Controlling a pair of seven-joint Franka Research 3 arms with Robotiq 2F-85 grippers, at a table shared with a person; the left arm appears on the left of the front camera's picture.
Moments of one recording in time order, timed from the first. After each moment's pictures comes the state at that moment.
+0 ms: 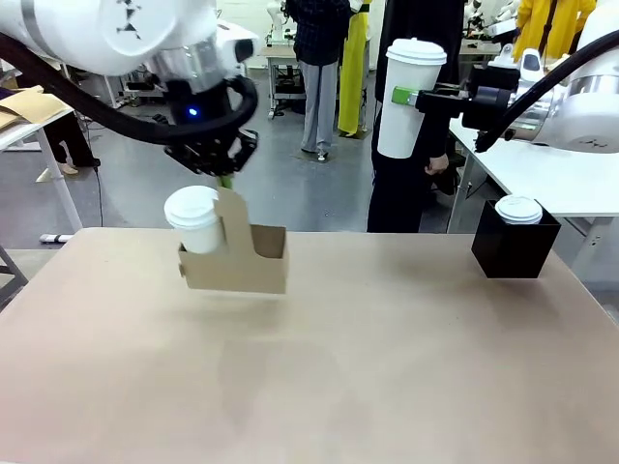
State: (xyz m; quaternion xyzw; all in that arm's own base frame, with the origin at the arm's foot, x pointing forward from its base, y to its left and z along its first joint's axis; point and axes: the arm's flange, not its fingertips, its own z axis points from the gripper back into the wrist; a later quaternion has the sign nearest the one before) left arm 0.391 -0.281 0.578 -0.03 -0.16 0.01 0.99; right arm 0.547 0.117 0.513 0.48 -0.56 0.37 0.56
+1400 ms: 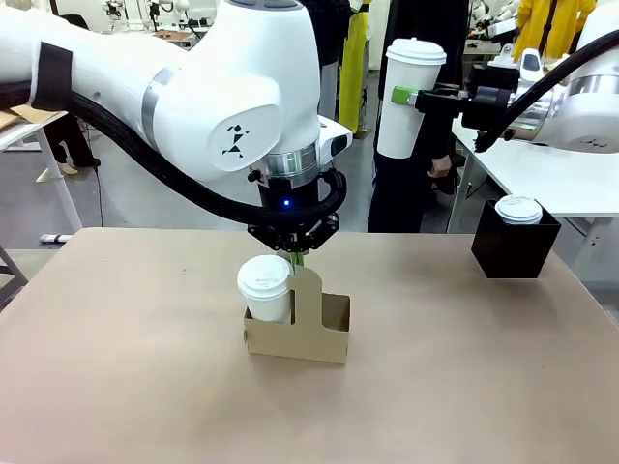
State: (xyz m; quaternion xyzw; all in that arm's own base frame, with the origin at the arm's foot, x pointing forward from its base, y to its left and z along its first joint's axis) left arm 0.358 -0.376 0.493 -0.03 -0.12 -0.02 0.99; right arm 0.547 0.117 0.513 0.48 -0.56 0.37 0.56
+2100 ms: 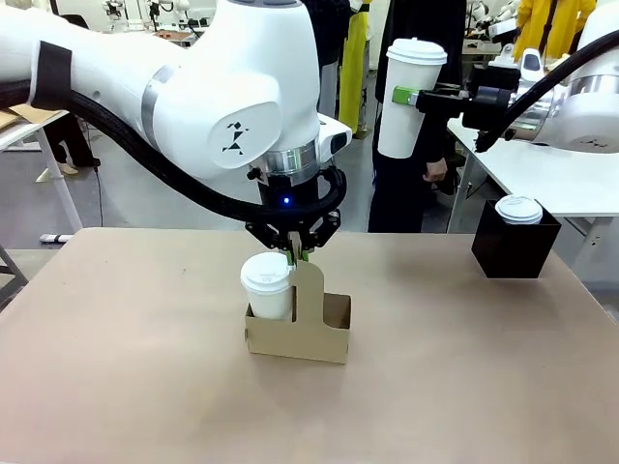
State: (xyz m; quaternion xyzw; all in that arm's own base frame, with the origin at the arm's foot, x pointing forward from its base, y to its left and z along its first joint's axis) left arm 0.360 -0.373 0.500 -0.04 -0.13 -0.02 0.99; right arm 0.547 0.117 0.513 0.48 -0.56 0.37 0.56
